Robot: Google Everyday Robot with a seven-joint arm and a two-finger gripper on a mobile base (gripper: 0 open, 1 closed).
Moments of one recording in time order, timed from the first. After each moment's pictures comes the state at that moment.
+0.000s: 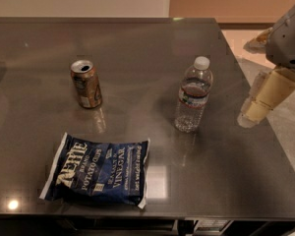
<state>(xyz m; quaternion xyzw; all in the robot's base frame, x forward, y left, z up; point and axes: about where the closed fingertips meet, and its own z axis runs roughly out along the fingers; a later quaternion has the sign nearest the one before) 0.453 -0.188 0.970 -0.59 0.77 0.04 0.22</state>
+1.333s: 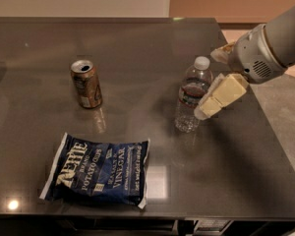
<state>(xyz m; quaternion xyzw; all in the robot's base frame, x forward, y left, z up) 0.498 -0.129 0.938 -0.55 0.76 0.14 0.32</state>
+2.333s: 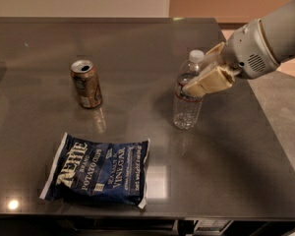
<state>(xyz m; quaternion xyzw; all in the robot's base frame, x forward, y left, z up) 0.498 -0.106 0.952 -0.55 0.74 0.19 0.34</state>
